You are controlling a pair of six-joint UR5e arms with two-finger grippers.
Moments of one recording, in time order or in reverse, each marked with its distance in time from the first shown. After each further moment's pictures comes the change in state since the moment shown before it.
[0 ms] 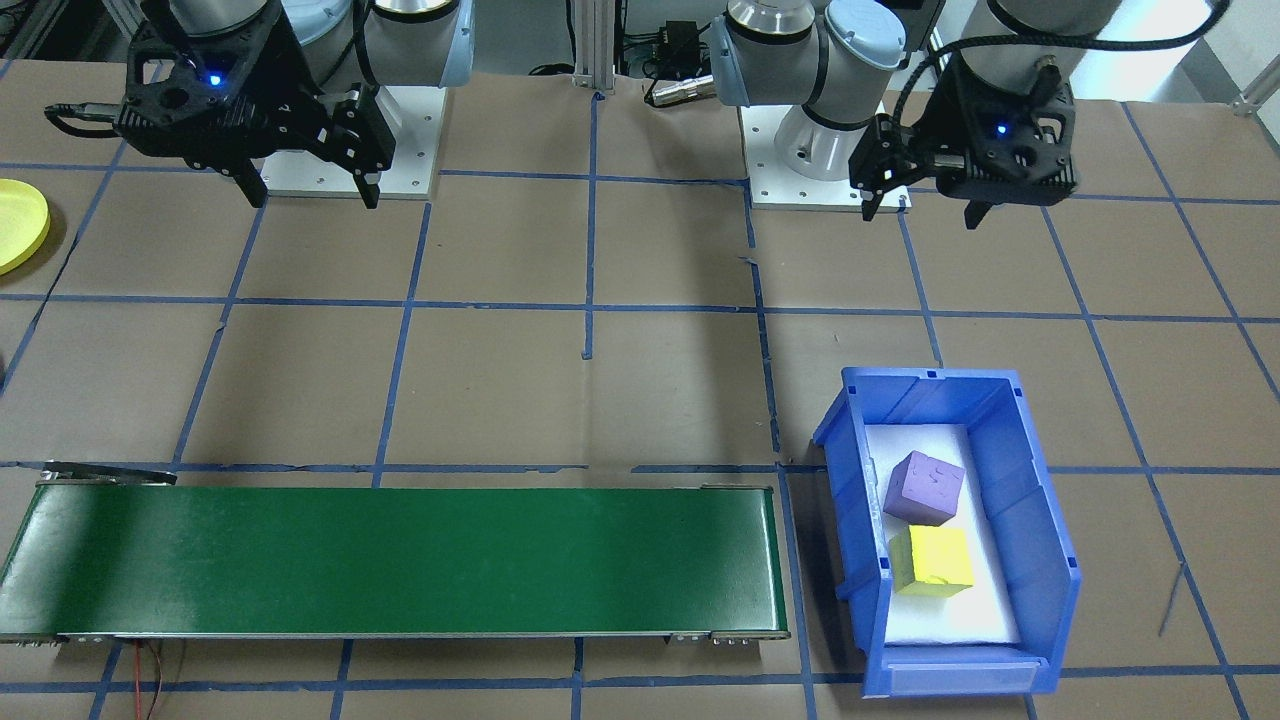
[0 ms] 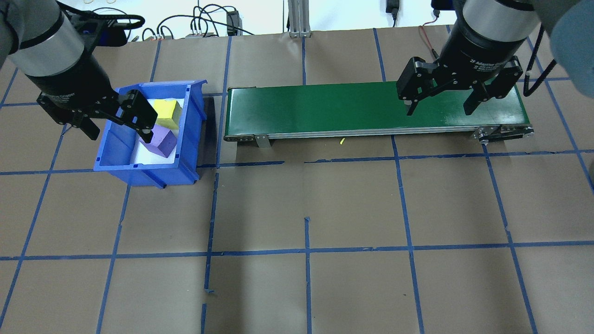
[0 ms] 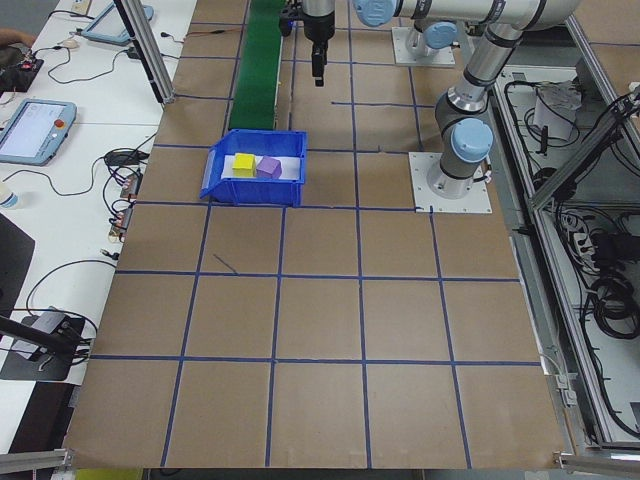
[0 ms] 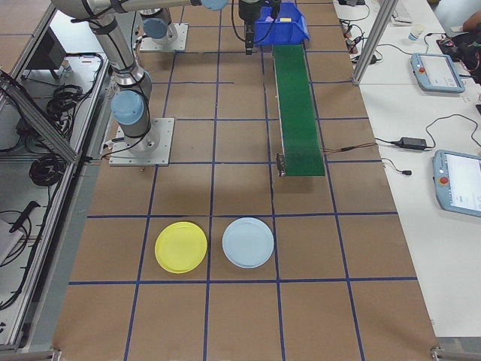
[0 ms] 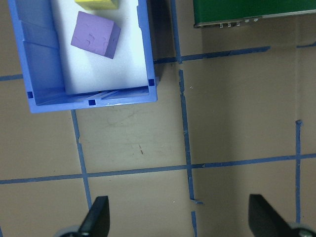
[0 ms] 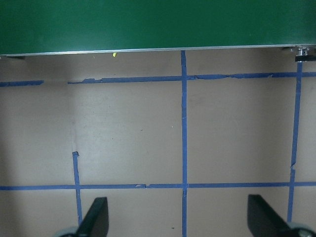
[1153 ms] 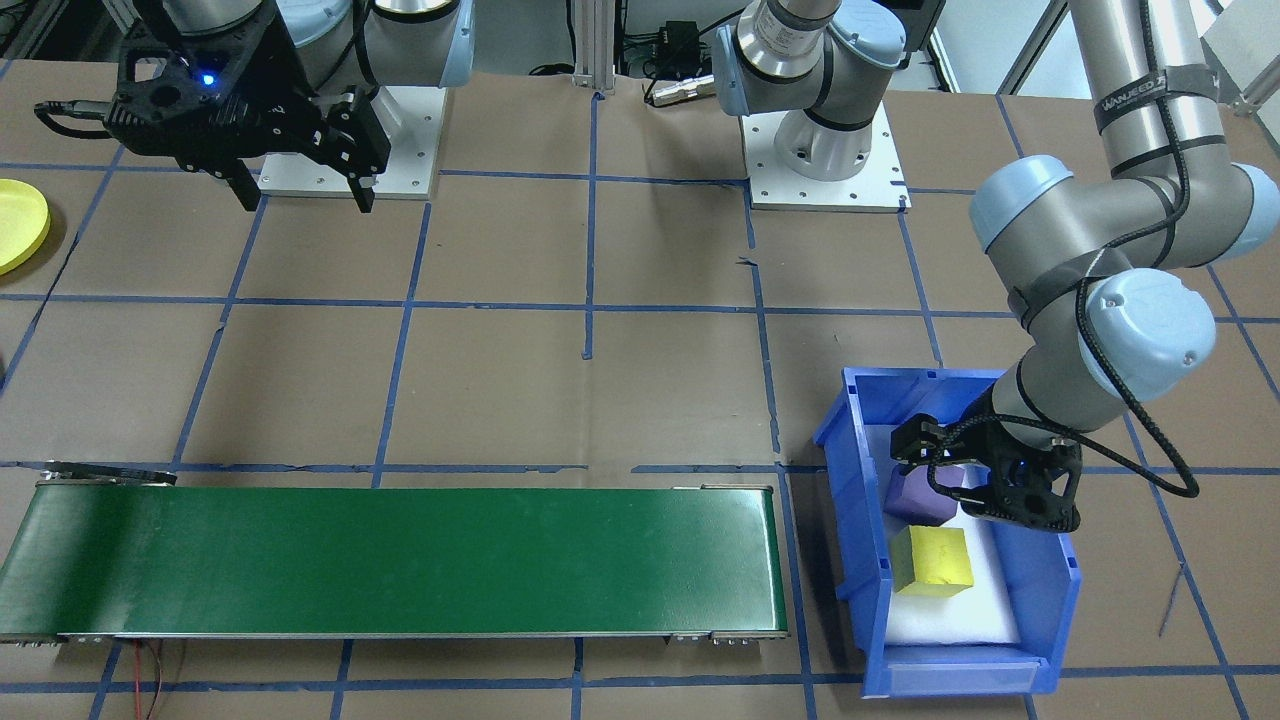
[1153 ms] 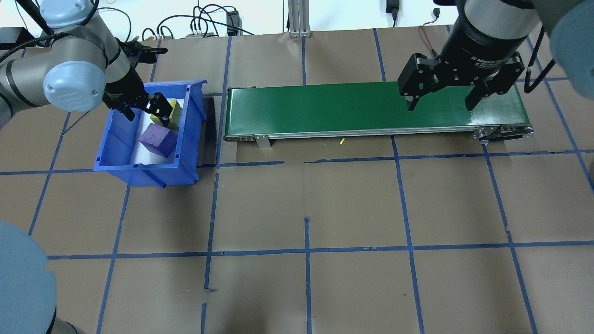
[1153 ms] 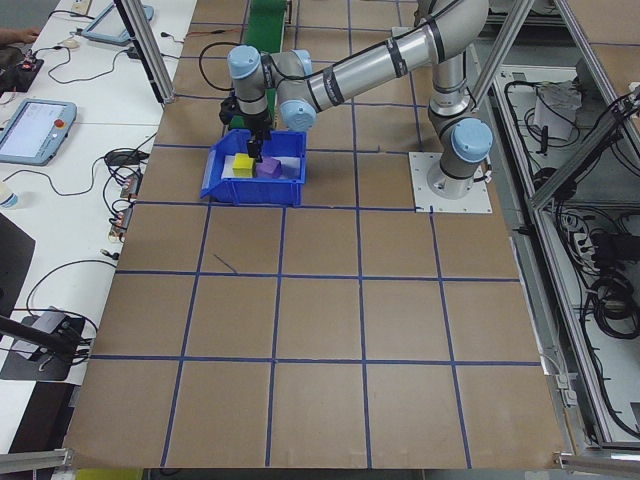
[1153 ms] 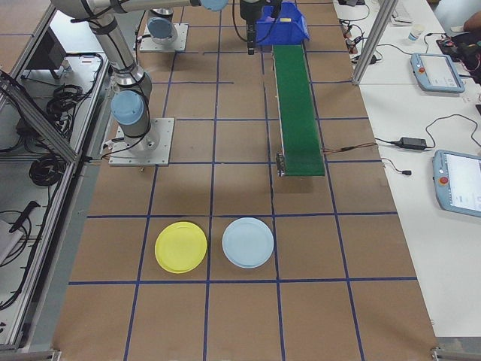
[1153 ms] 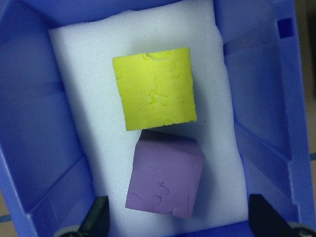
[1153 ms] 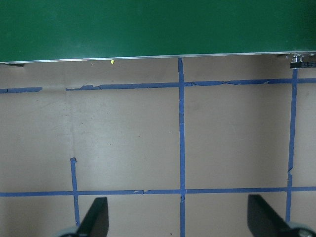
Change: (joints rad) left arm 0.087 -0.432 -0.022 0.486 -0.015 0.195; right arm -0.004 -0.001 0.002 -0.010 -0.004 0.001
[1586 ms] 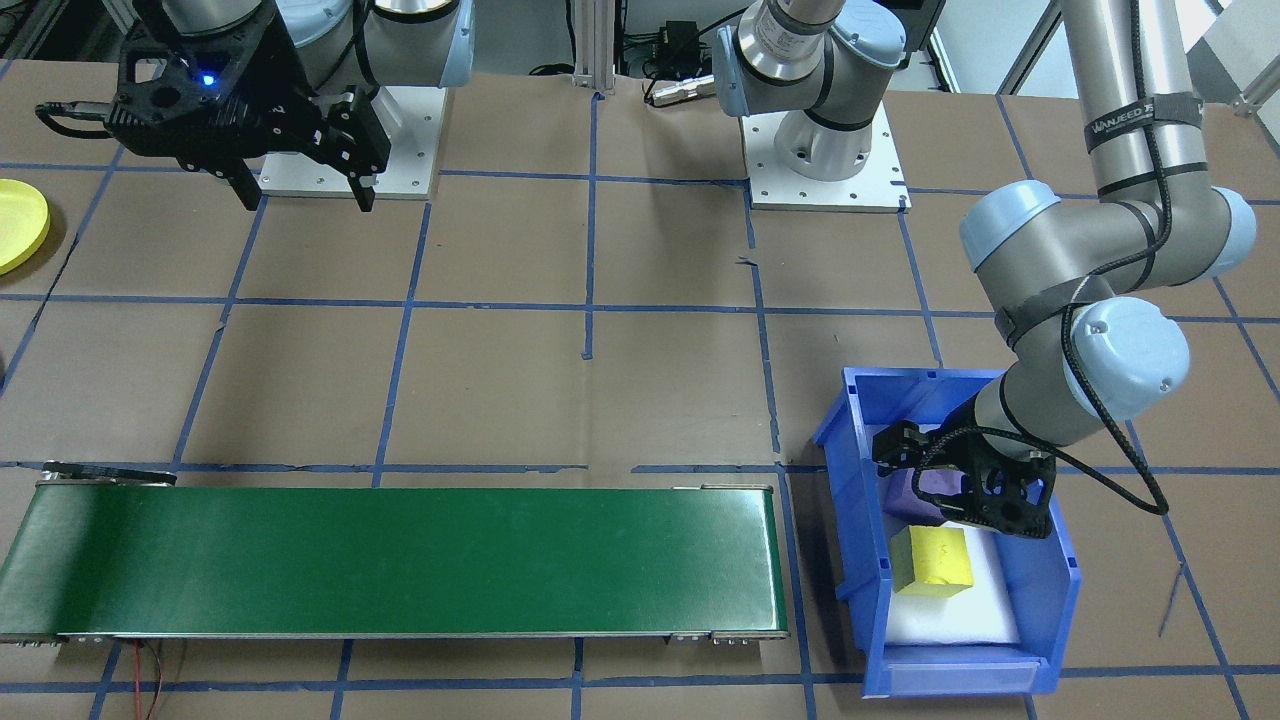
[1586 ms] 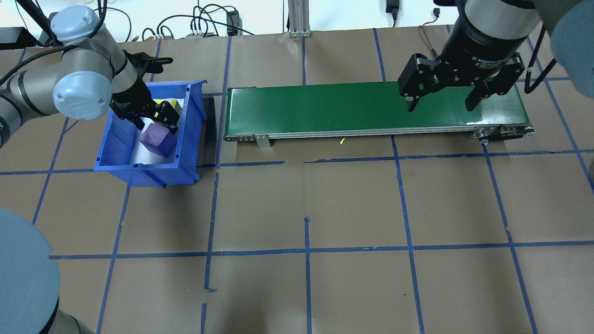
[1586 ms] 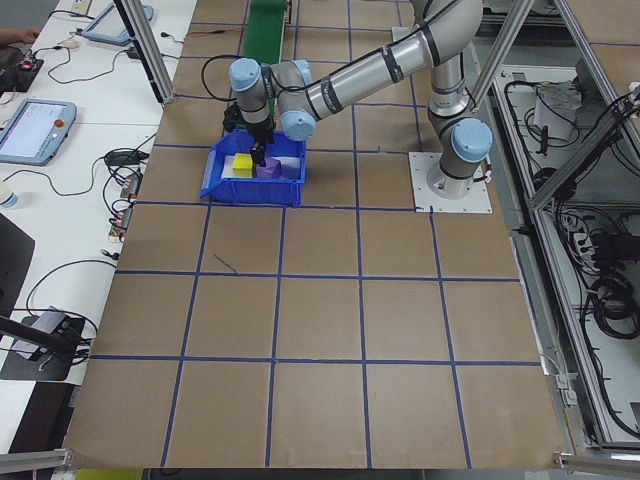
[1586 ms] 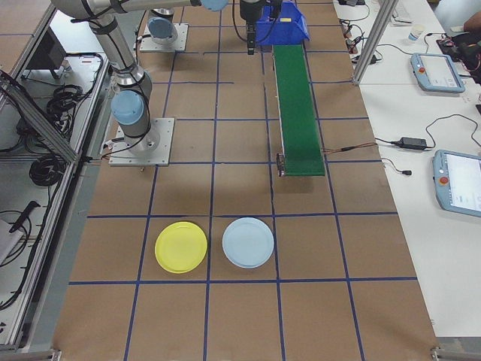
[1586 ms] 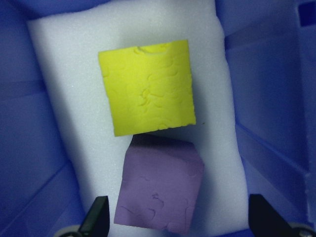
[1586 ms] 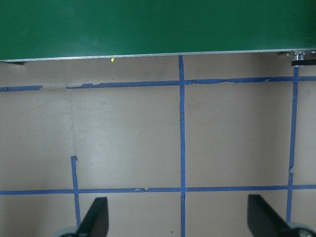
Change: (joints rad) left arm 0.007 -0.025 -0.030 0.016 -0.051 0.007; right arm -0.001 0.000 -0.001 0.006 0.002 0.000
